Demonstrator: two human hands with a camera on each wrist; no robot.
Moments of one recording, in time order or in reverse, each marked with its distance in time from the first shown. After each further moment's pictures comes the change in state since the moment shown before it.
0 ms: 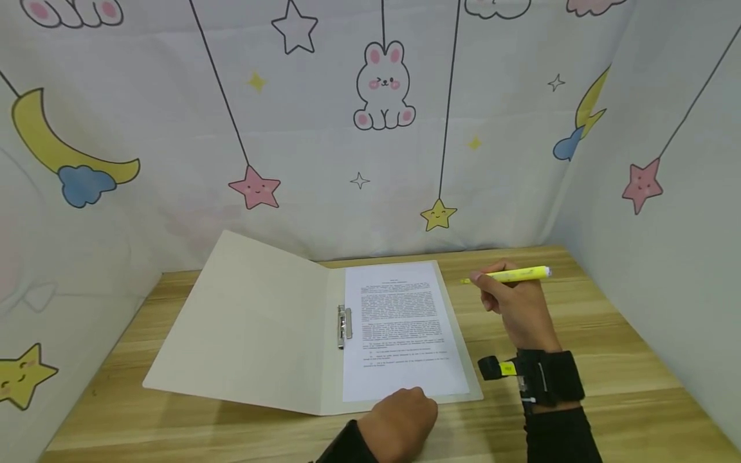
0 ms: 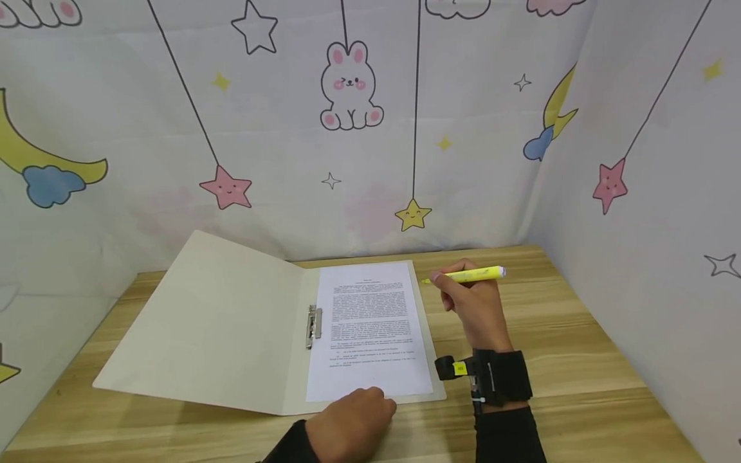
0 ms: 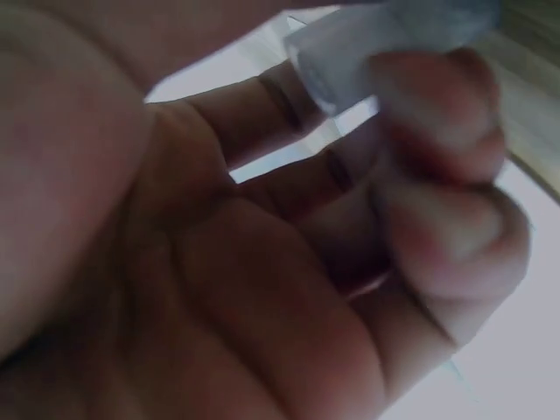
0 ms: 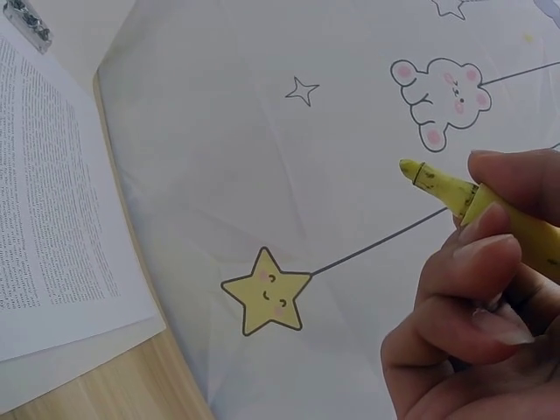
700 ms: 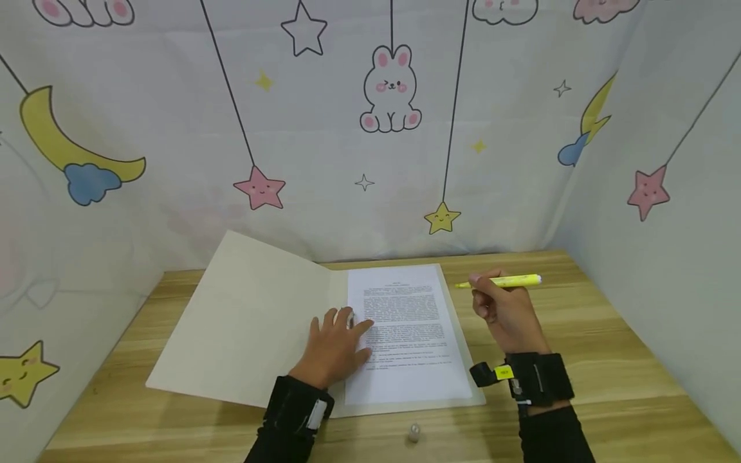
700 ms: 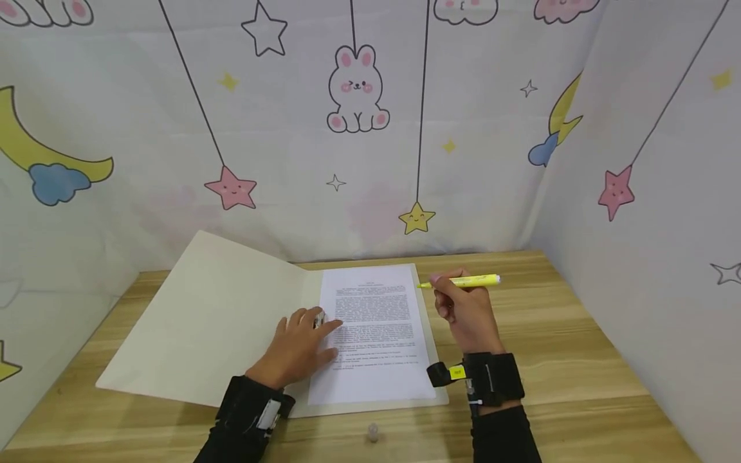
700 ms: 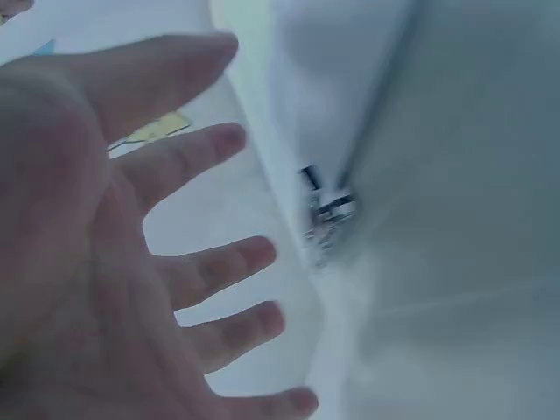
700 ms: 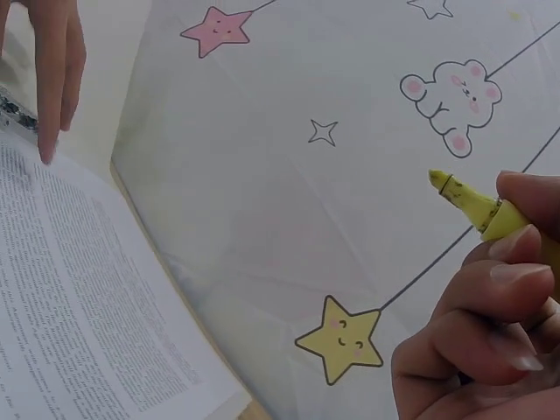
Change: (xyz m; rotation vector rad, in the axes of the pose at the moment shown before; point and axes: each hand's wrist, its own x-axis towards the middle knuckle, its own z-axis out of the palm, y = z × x) left_hand 0.001 -0.125 0.003 -0.072 0.405 -0.354; right_hand 0.007 0.021 0.008 0.408 -0.113 0.102
